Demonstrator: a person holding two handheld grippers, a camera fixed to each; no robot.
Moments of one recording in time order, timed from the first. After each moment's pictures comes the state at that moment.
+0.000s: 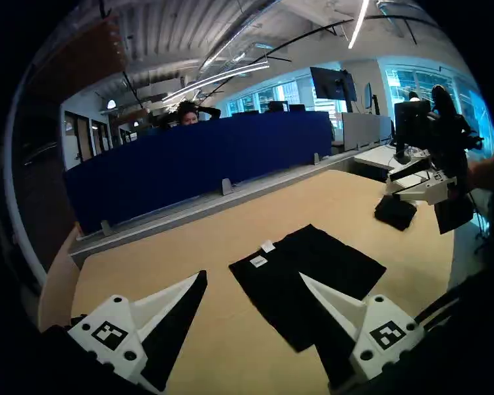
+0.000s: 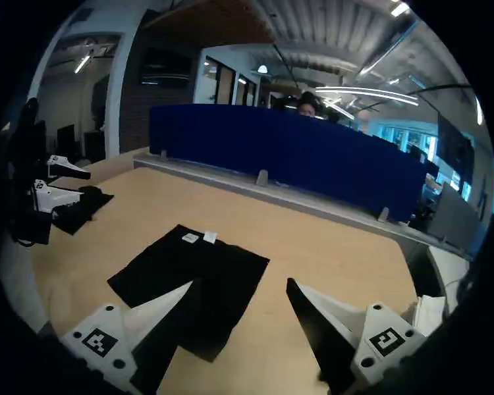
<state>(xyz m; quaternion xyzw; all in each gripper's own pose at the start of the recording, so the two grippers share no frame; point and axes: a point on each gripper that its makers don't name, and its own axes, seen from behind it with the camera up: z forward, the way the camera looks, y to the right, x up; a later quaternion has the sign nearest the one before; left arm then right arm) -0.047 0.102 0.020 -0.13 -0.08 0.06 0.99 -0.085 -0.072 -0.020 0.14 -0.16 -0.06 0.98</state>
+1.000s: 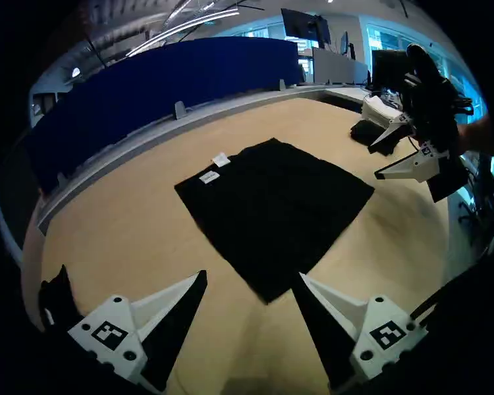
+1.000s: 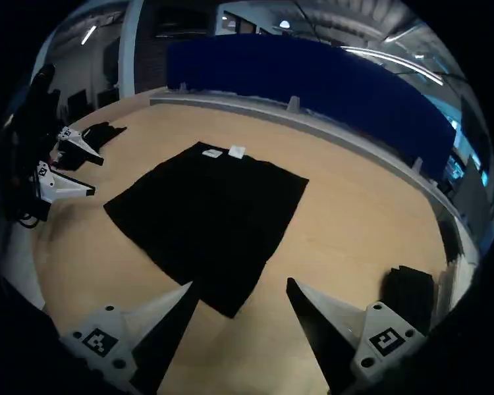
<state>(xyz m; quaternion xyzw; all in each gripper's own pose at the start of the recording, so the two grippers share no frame) -0.190 0.147 0.010 -0.20 -0.24 0.10 0.95 -0.229 -0.098 -0.051 0.18 -0.29 -0.08 0.94</state>
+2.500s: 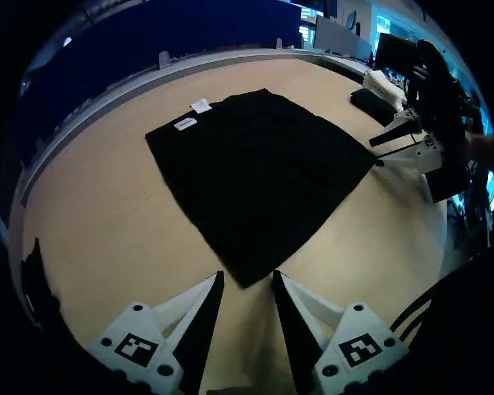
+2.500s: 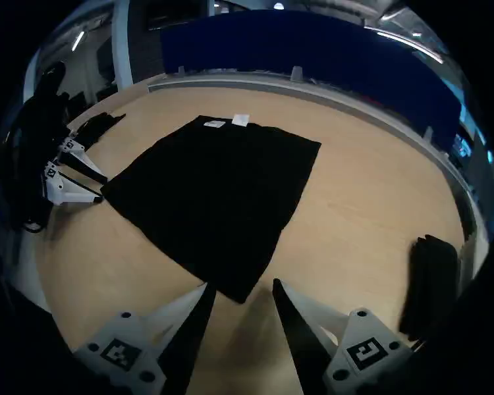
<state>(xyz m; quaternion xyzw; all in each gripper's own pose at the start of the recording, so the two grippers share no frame) -0.241 0.159 0.008 -0.22 -0.35 0.08 0.91 -0.271 -0.102 -0.071 0.20 -0.34 -0.05 0.92</state>
